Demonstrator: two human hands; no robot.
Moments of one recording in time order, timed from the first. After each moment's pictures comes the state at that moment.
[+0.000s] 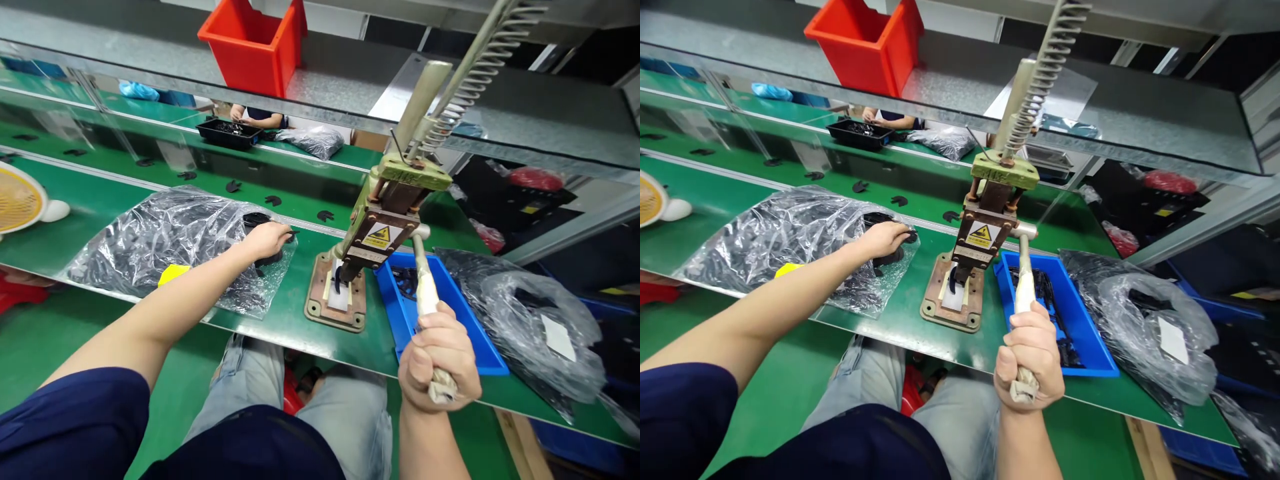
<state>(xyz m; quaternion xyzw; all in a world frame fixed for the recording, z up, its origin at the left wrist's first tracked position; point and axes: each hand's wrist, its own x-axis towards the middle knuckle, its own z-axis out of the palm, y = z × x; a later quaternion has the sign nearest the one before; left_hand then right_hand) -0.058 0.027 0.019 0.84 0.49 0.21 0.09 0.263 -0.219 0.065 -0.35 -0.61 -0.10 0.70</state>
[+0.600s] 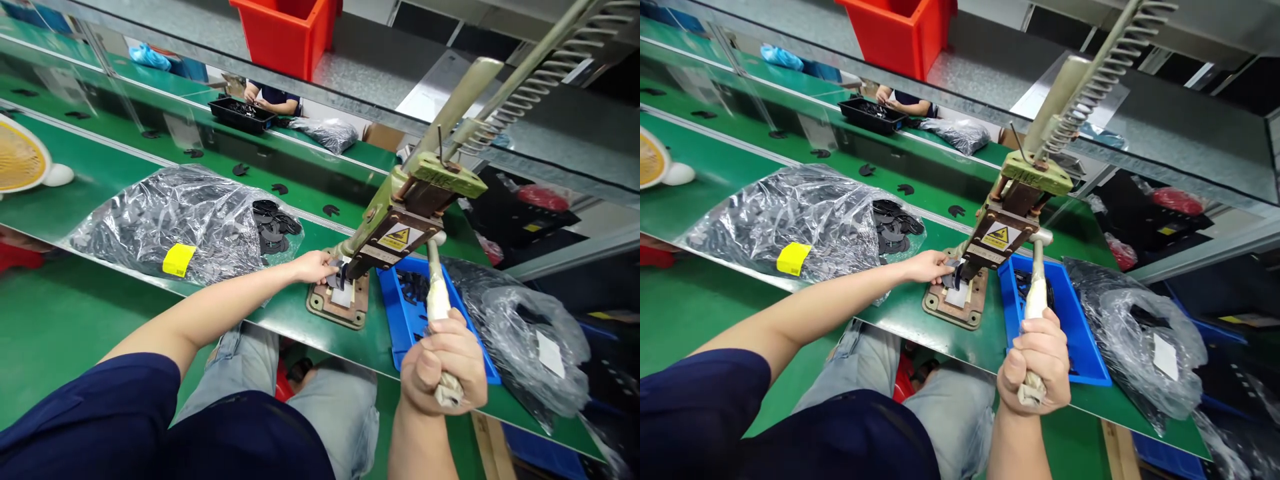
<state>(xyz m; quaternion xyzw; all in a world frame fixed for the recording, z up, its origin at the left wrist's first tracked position) 0.051 -0.038 -0.006 0.67 0.46 0.21 0.55 0.261 -0.212 0.066 -0.34 -0.61 -0.13 0.70</state>
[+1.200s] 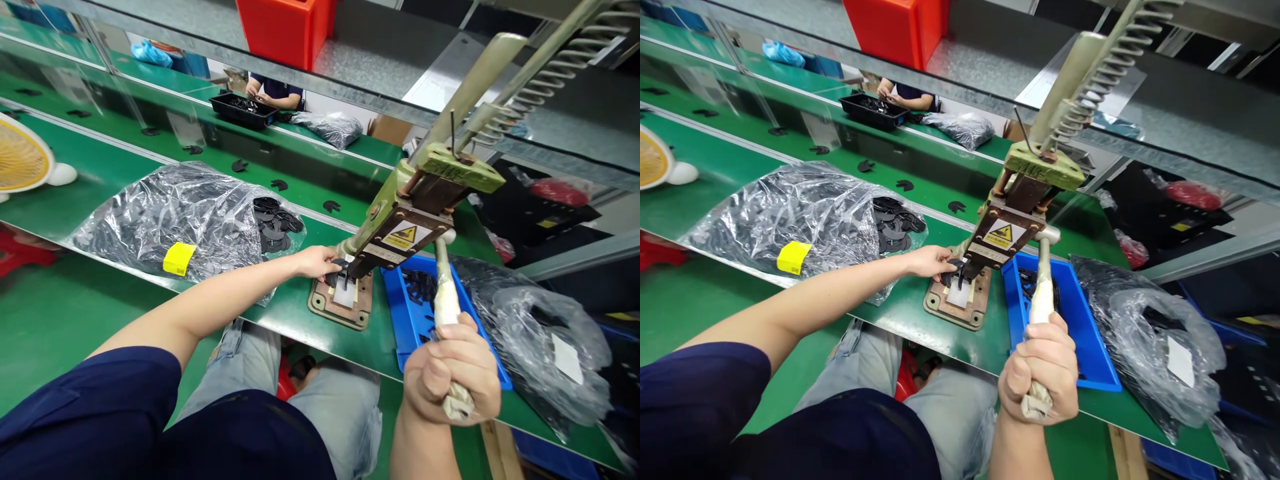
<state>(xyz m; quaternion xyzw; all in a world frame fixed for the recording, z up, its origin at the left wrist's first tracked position) 0.049 -0.026 -0.004 0.69 0.45 0.19 0.54 0.256 -0.204 0.065 -0.32 -0.58 -0.16 0.73</state>
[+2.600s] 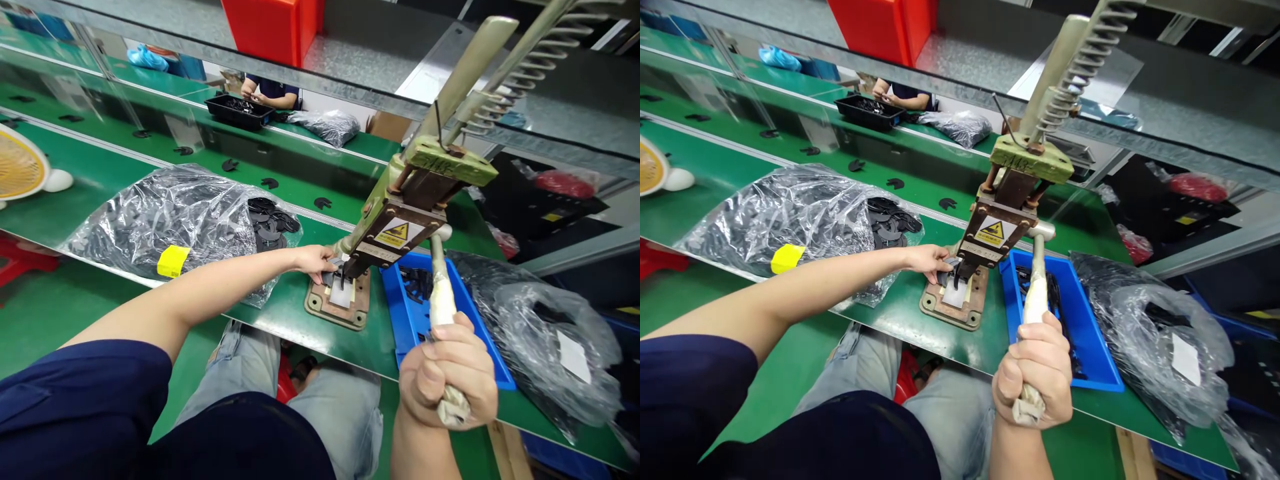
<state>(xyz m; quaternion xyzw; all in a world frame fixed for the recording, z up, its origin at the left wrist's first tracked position) 0.055 -0.013 -0.002 0.61 0.45 0.13 0.64 0.259 -0.209 0.061 -0.35 -0.58 -0.14 0.72</state>
